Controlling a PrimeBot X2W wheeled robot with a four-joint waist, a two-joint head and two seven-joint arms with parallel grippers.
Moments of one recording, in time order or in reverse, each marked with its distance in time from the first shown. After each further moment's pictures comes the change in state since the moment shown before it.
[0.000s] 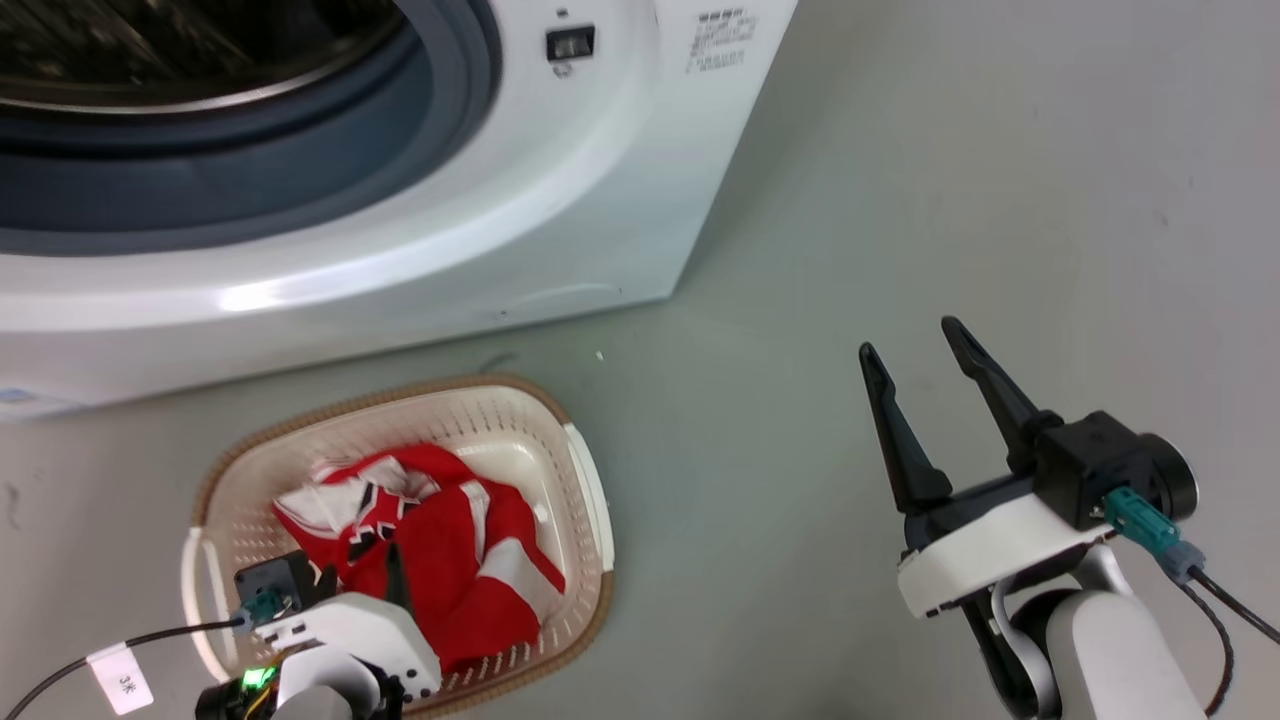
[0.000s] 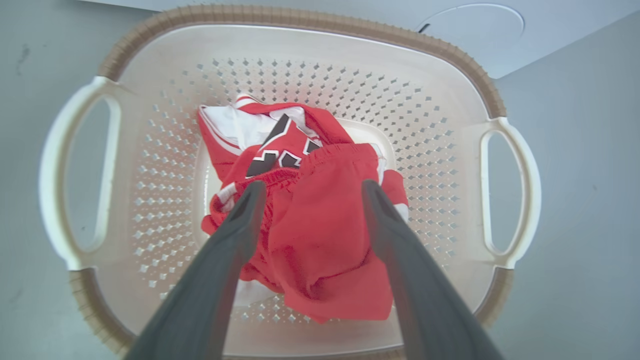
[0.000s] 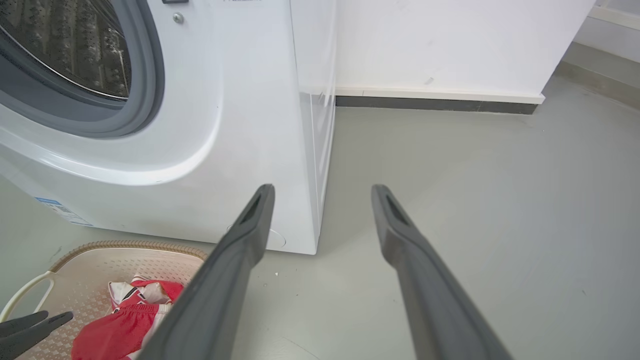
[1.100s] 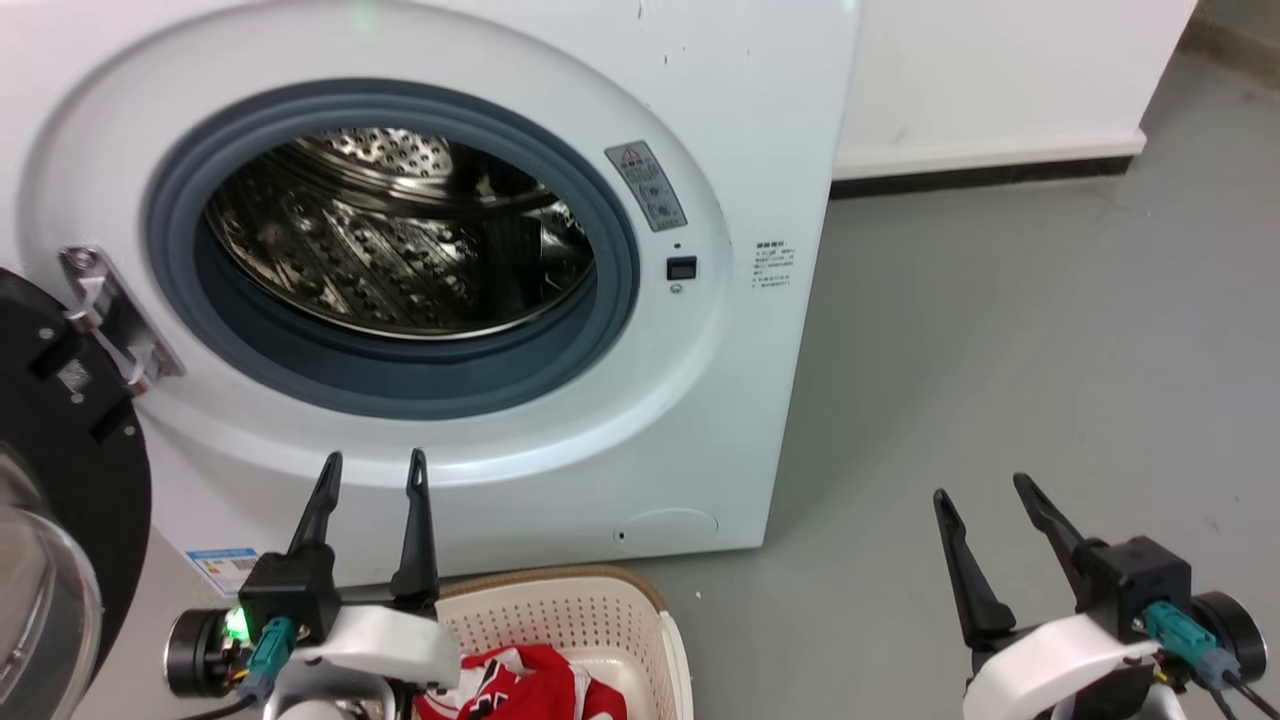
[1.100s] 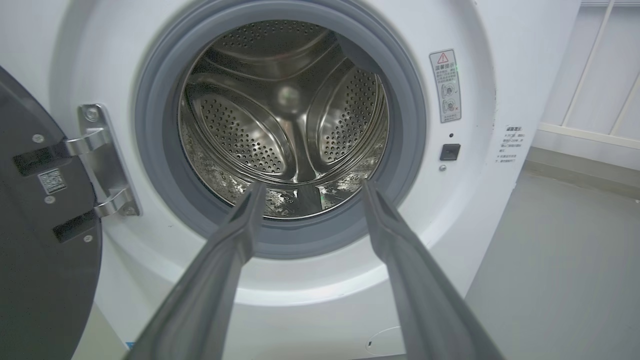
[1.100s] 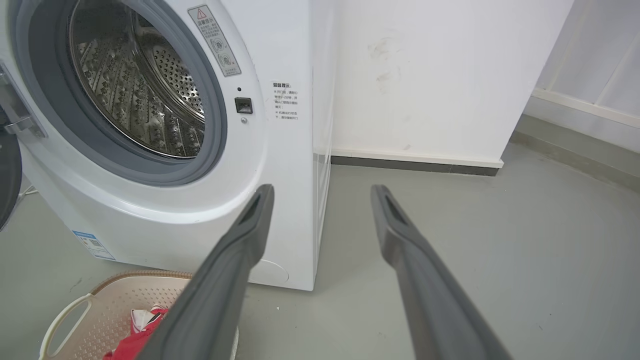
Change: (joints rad) left arm 0.291 -0.031 -0.052 -0.815 0.263 -0.003 0.000; right arm 0.259 0.000 -0.120 -0.091 -0.053 0.000 0.119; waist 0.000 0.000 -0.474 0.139
